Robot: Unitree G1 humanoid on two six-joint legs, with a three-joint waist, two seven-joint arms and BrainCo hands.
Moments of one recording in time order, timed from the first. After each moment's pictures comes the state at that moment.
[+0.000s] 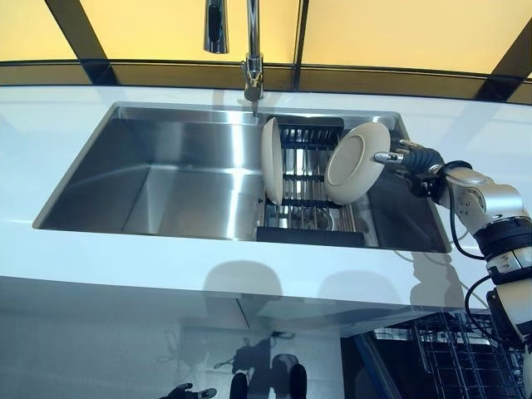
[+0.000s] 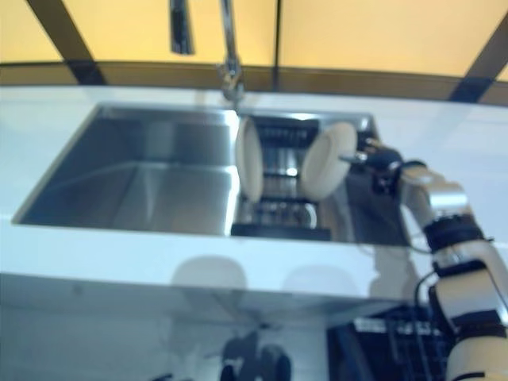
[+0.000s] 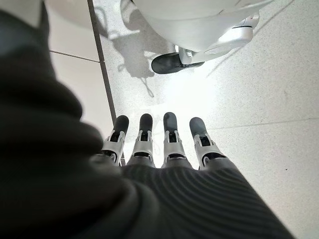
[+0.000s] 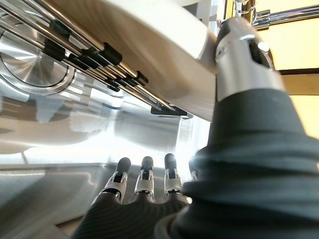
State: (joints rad) left arm -0.07 0.27 -0.37 1.20 -0.26 0.04 0.04; right arm -1.01 -0.83 0.36 0.71 0.76 0.42 0.12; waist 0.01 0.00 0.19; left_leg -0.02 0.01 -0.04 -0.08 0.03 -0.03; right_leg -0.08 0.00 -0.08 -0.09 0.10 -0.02
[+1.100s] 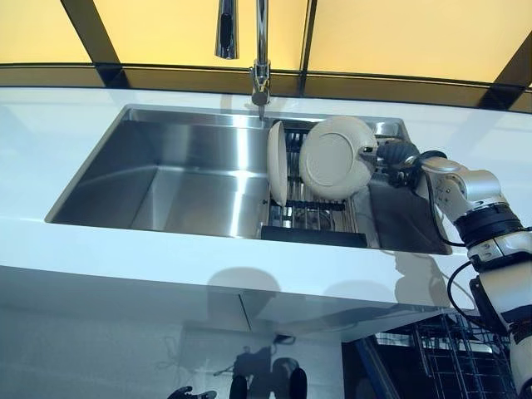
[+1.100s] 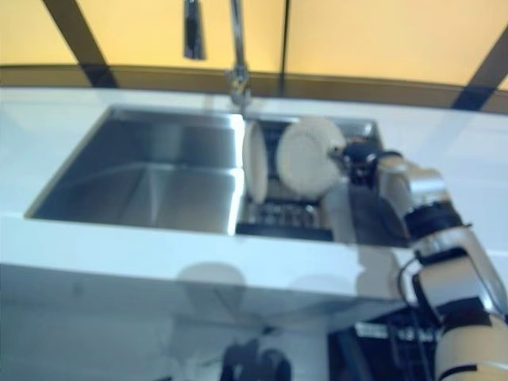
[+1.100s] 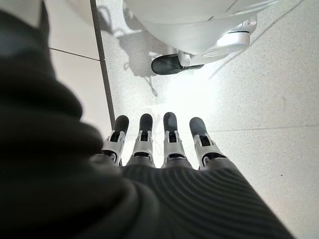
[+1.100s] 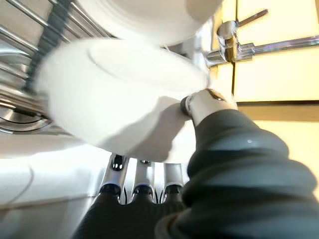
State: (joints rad) left arm -0.06 0.26 -0.37 1.20 -0.27 0.04 0.04; right arm -1.10 -0.75 0.42 0.70 0.77 0.52 0.03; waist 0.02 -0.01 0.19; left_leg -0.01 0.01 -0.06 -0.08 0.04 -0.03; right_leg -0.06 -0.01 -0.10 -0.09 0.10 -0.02
